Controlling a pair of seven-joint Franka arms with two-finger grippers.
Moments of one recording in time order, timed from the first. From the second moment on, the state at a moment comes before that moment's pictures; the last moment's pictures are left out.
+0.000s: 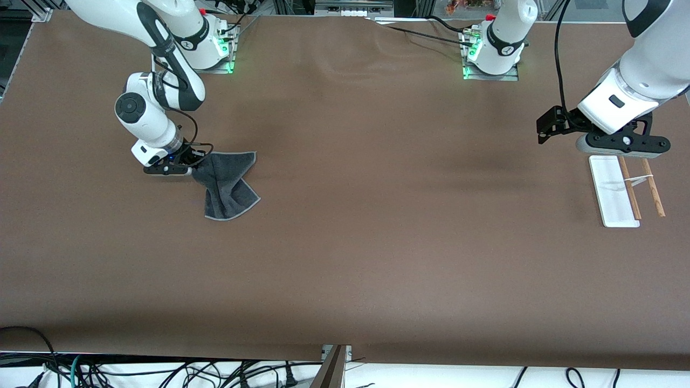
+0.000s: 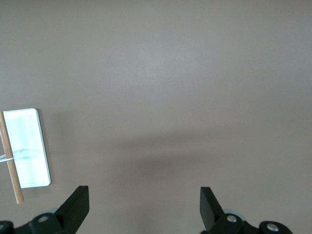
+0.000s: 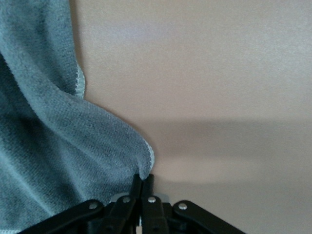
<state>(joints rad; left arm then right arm) -0.03 -0.01 -0.11 -1.71 0.01 1.67 -0.06 0.21 0.25 -0.11 -2.56 0.01 2.80 0.07</state>
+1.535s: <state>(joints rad) -0.03 0.00 -0.11 -1.71 0.01 1.63 -0.06 0.40 0.27 0.01 -1.61 0.58 1.72 0.62</state>
